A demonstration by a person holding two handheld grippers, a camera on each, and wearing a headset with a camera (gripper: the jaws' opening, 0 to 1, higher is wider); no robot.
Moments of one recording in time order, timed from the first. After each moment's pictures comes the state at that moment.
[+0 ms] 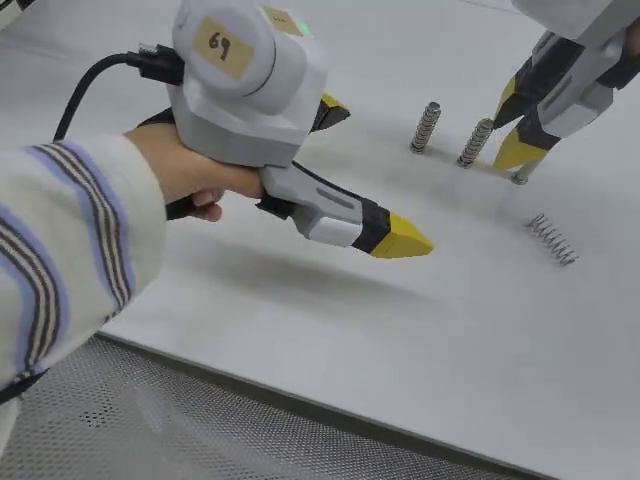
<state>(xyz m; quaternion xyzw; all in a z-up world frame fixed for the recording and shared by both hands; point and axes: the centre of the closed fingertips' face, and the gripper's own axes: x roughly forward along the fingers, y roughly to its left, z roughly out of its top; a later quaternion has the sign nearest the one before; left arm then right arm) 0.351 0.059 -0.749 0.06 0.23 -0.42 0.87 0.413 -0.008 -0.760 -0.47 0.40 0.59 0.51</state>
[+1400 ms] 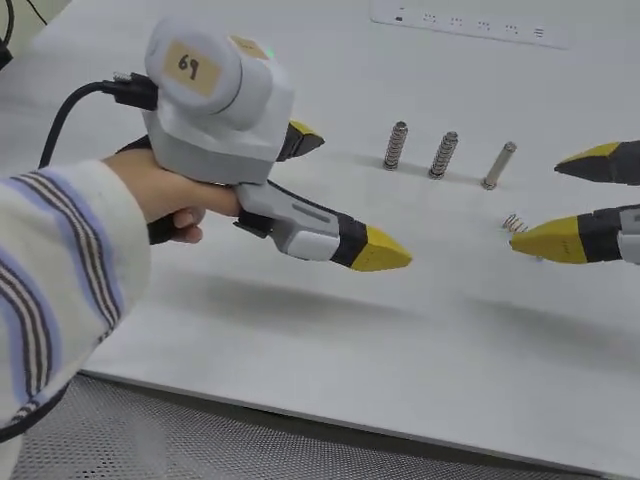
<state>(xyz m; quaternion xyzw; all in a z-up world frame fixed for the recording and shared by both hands) 0.339 0.062 -0.742 0.06 0.25 -0.44 0.86 0.346 -0.062 -0.731 -0.17 0.31 0.51 0.78</state>
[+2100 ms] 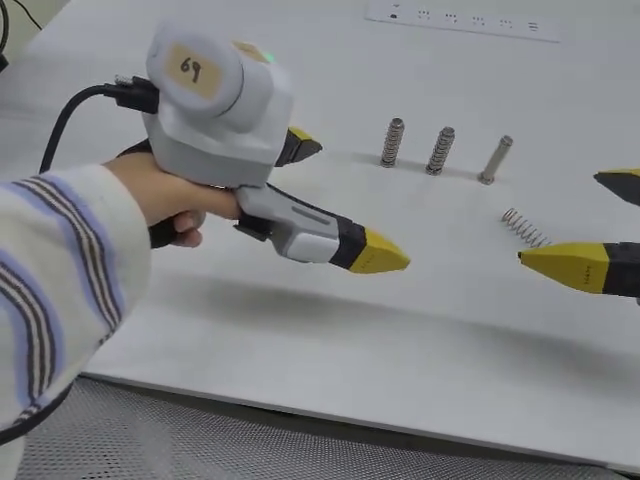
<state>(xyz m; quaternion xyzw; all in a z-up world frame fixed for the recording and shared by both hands) 0.332 0.059 -0.748 0.06 0.26 -0.45 0.85 0.338 -0.071 -0.721 -0.01 0.23 0.48 0.85</state>
